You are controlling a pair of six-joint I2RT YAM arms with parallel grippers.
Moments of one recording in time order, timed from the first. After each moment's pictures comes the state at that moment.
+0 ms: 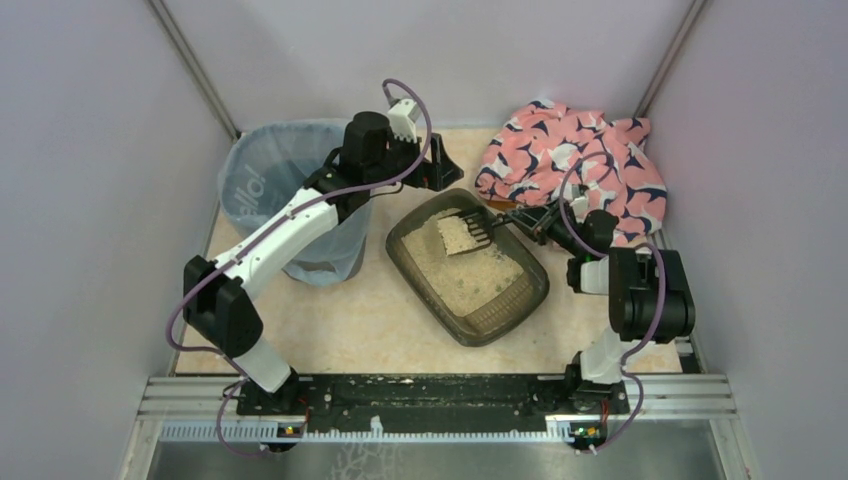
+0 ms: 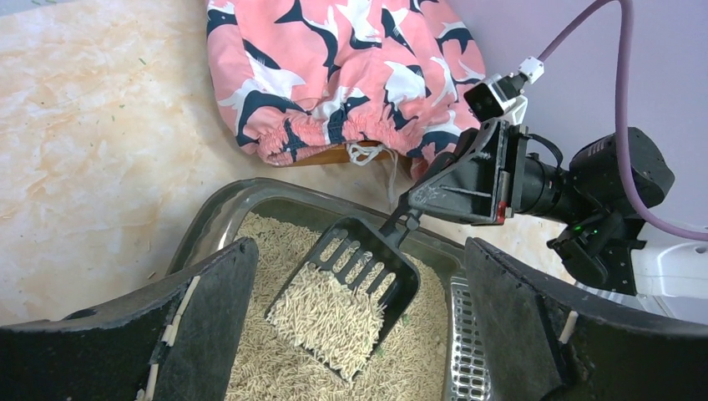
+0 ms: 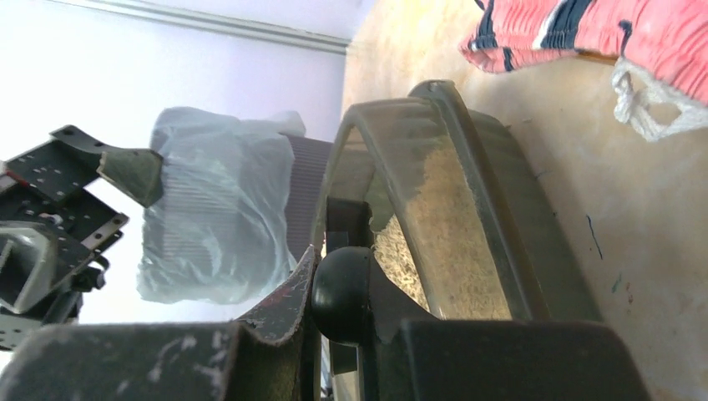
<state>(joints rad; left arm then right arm) -0.63 1.64 1.51 -0.17 0.26 -0.37 -0.06 1.62 0.48 1.03 -0.79 1.22</state>
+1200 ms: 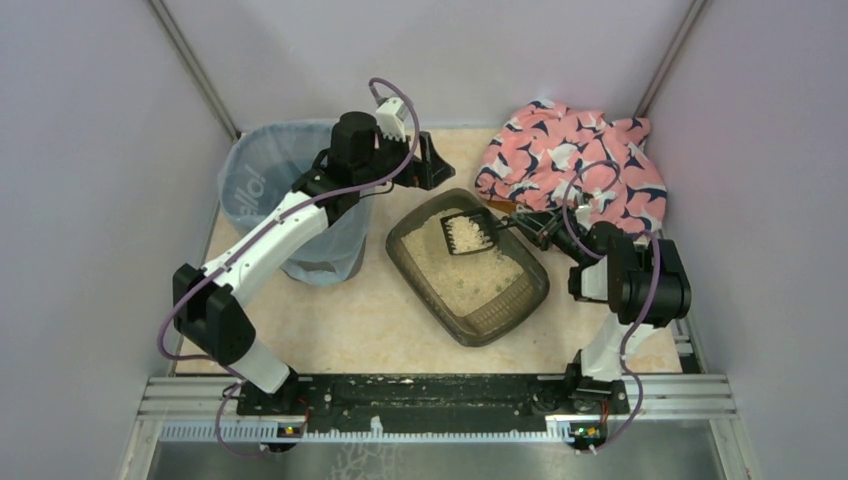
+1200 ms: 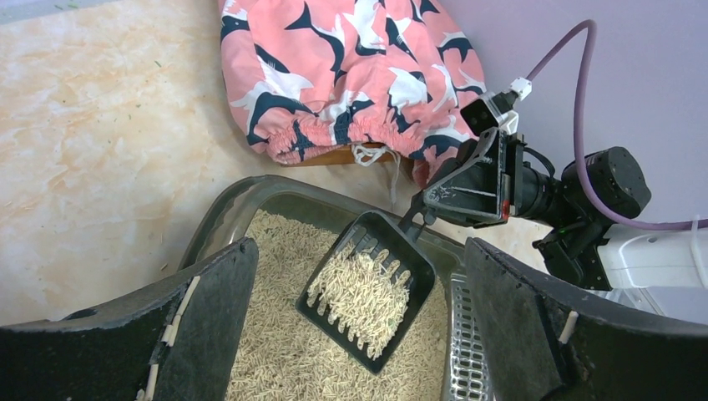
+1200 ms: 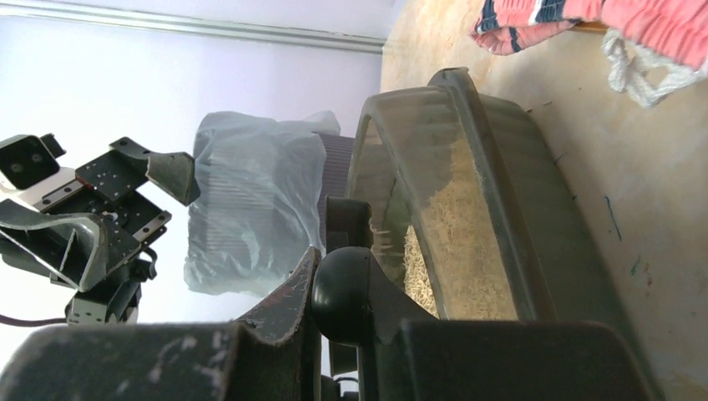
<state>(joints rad) -0.59 1.59 1.48 -0.16 0.28 -0.38 -0.11 1.74 0.41 1.34 -0.85 1.42</state>
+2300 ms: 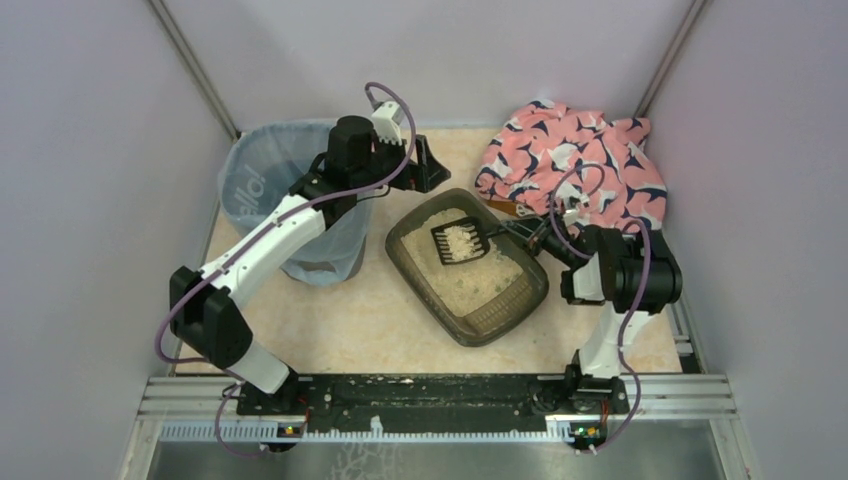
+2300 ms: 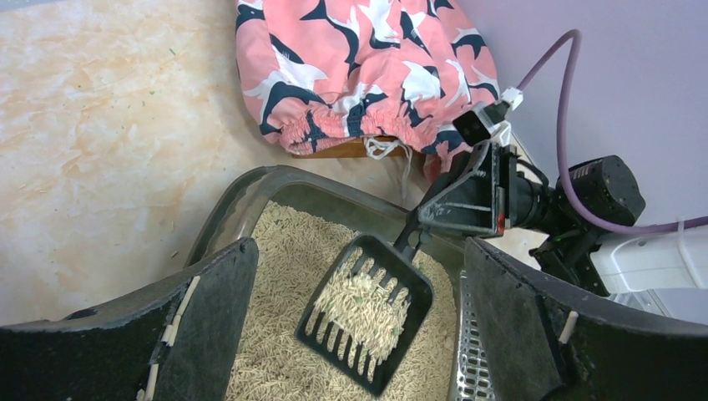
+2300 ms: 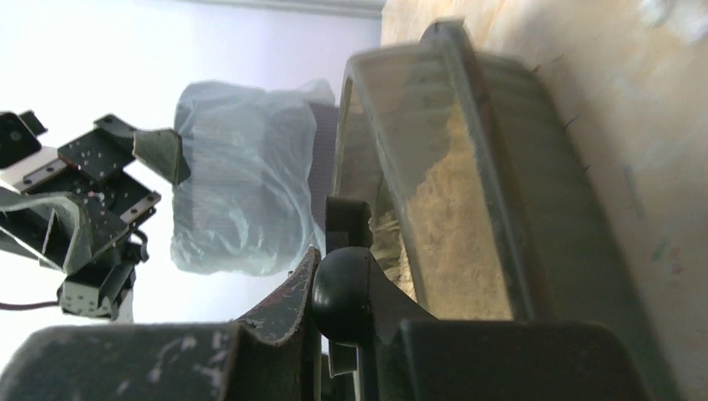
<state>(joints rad) -0.59 1.57 1.43 -0.16 0.26 -0.38 -0.06 1.81 0.40 1.41 -0.86 1.43</state>
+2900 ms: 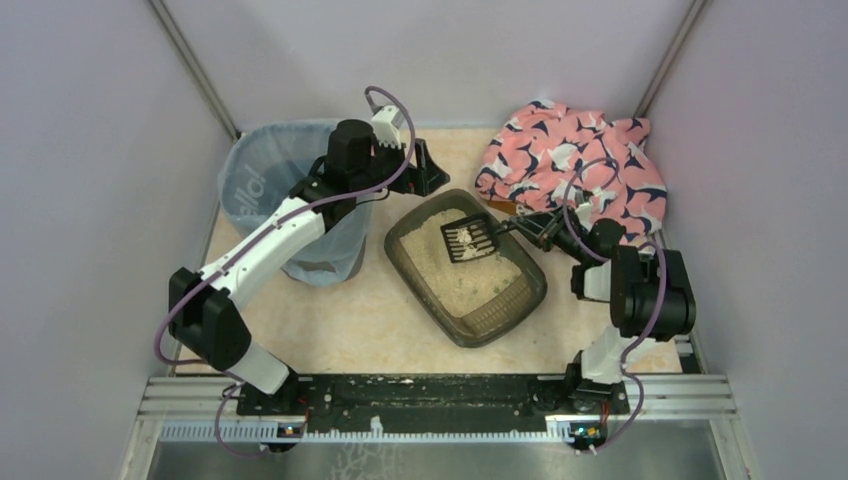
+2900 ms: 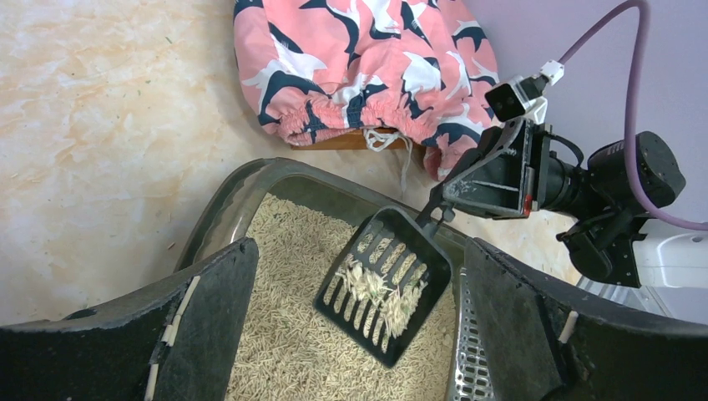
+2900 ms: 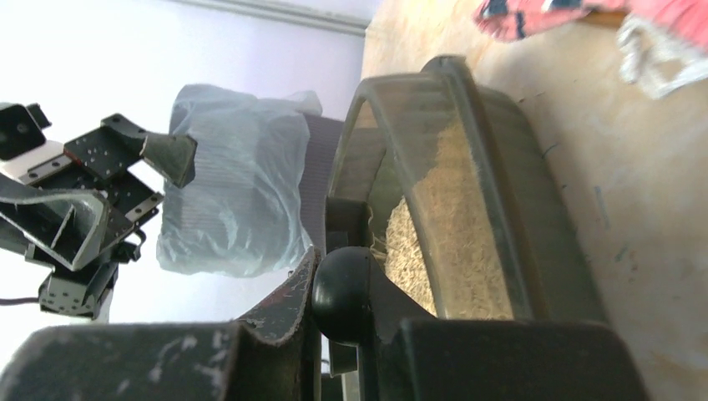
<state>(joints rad) -0.58 1.56 1.40 -0.15 0.27 -0.38 -0.11 1.67 0.41 1.23 -0.89 1.31</state>
